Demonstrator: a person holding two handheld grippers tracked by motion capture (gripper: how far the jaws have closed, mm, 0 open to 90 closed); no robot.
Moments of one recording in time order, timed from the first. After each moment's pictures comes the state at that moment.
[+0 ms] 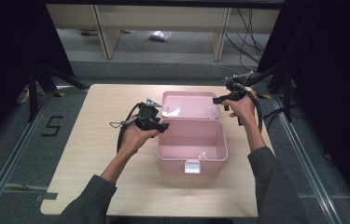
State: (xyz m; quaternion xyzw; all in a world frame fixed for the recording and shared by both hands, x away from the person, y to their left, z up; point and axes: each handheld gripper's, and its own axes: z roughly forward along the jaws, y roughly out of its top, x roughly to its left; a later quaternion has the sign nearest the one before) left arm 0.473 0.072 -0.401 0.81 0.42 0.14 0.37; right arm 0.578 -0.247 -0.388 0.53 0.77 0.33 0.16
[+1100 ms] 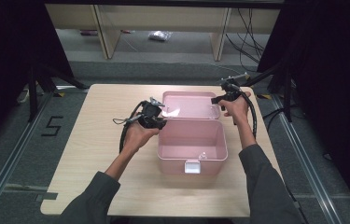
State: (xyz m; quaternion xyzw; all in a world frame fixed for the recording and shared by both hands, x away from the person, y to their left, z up) left arm 0.478 0.064 -0.402 0.82 0.42 0.16 0.35; right arm 0.593 -0.238 -0.405 0.54 0.76 0.31 0.17
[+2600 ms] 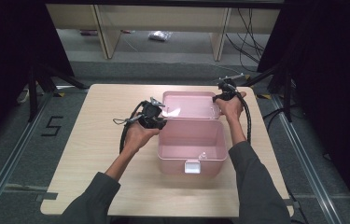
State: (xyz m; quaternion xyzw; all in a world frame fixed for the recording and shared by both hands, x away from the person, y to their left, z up) left arm 0.478 0.064 -0.402 0.83 0.41 0.17 0.34; right arm 0.604 -0.228 -0.416 0.58 0.74 0.30 0.18
